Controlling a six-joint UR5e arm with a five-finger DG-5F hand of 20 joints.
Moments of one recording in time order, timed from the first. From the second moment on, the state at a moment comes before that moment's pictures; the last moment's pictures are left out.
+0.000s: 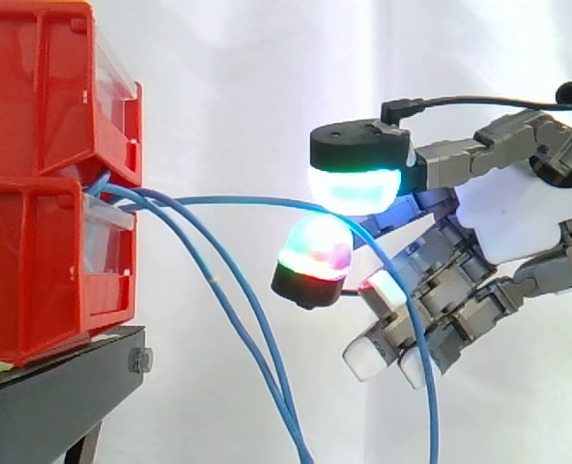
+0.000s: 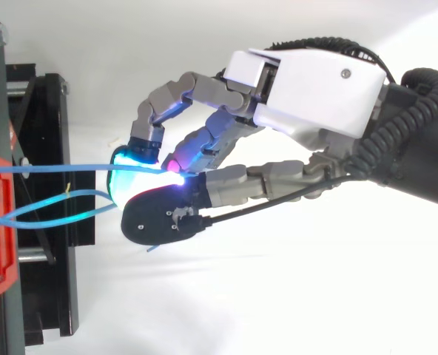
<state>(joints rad) 0.21 -2.29 -0.95 -3.37 -1.05 -0.02</state>
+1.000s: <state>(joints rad) 0.19 -2.29 -0.95 -3.40 -1.07 0.03</state>
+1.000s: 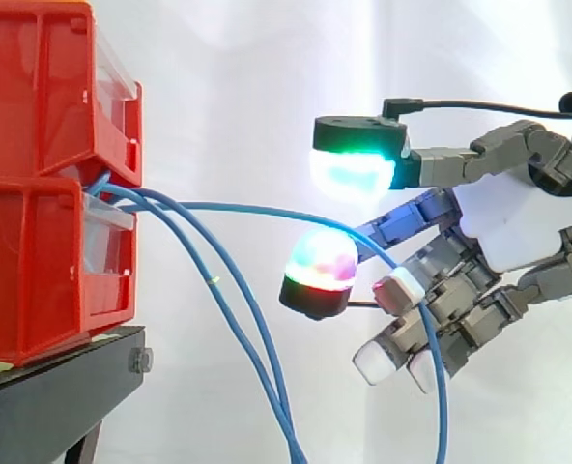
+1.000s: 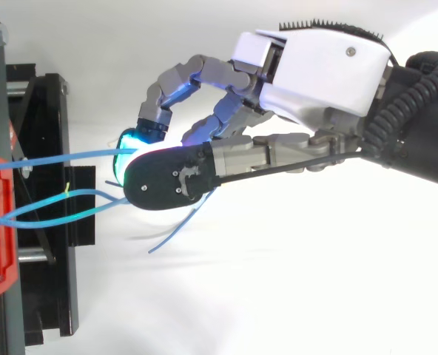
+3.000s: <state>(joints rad) 0.20 -2.29 -0.90 -3.53 -1.07 0.06</state>
